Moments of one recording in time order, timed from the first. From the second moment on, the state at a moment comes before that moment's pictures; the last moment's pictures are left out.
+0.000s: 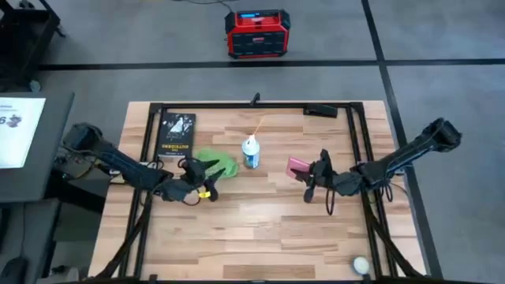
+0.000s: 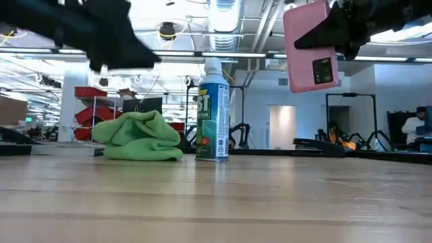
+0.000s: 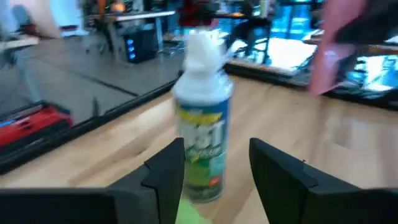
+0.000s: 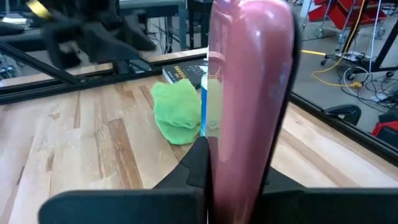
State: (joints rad) left arm -0.46 1.16 0.46 0.39 -1.04 -0.32; right arm 0.43 1.08 0.50 0.26 0.84 0.26
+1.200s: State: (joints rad) left arm -0.62 1.61 0.48 0.70 -0.81 -0.65; right arm 0.53 1.68 0.69 0.09 0.94 -0.05
